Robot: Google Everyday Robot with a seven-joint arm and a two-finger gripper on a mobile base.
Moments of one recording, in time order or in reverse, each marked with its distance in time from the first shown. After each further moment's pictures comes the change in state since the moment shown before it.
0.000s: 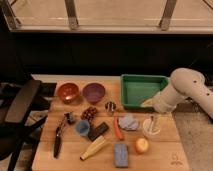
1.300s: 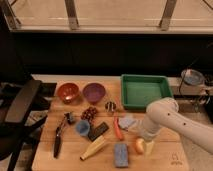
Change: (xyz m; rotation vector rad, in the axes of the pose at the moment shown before) arm -0.005 0.056 0.120 -0.080 0.143 -0.188
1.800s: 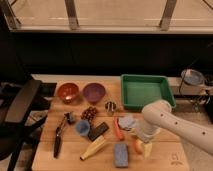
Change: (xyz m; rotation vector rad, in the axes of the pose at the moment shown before) arm 0.018 0.005 0.035 -0.085 -0.005 0.050
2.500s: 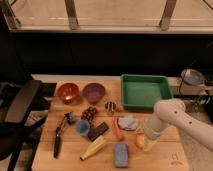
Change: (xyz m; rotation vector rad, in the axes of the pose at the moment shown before) arm 0.001 0.000 -0.048 0.124 -0.073 0.021
